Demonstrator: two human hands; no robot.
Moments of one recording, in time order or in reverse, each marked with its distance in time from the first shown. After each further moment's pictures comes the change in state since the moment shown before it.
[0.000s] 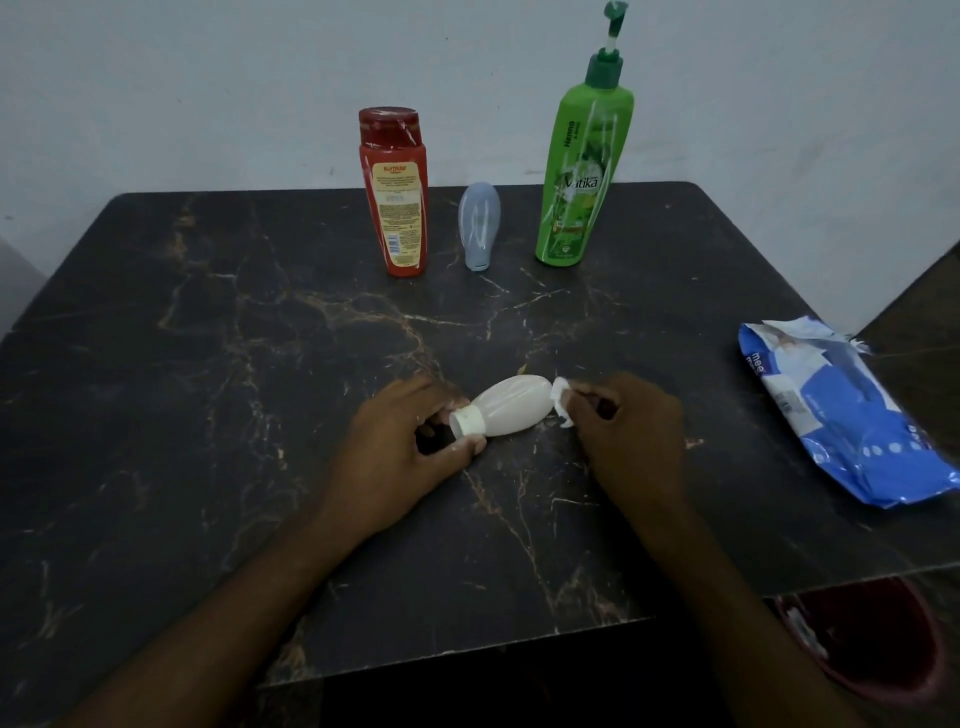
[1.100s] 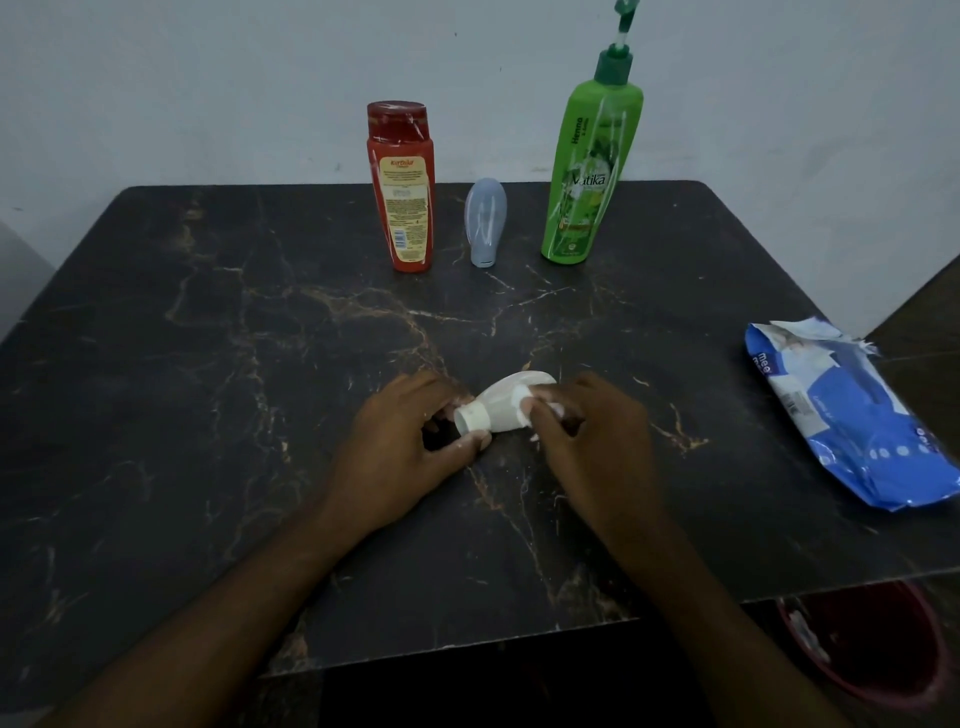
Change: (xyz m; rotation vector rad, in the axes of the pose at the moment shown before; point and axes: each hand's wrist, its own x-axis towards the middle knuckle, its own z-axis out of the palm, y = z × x) left_hand 0.000 0.000 0.001 0.041 -0.009 -0.001; right_hand -0.015 -0.016 0.012 -0.041 -0.108 -0.189
